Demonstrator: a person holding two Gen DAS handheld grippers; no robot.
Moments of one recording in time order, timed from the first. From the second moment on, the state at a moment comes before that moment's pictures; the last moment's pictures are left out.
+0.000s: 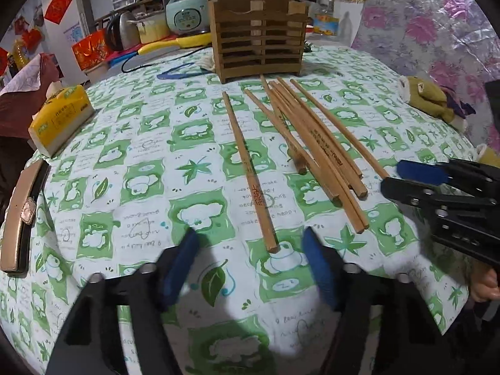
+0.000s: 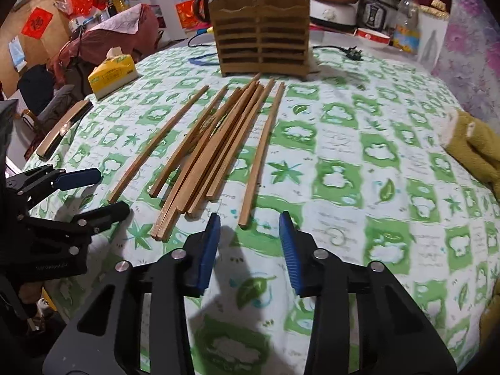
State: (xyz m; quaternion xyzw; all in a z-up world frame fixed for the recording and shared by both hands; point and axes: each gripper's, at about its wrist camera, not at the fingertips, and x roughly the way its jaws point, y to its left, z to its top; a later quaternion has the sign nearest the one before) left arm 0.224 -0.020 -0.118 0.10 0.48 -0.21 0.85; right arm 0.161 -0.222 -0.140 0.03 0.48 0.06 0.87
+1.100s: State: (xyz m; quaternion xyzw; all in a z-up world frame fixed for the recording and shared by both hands) left arm 0.271 -0.040 0.052 0.07 0.33 -0.21 0.92; right arm 0.166 -0.270 -0.006 0.05 0.33 0.03 0.94
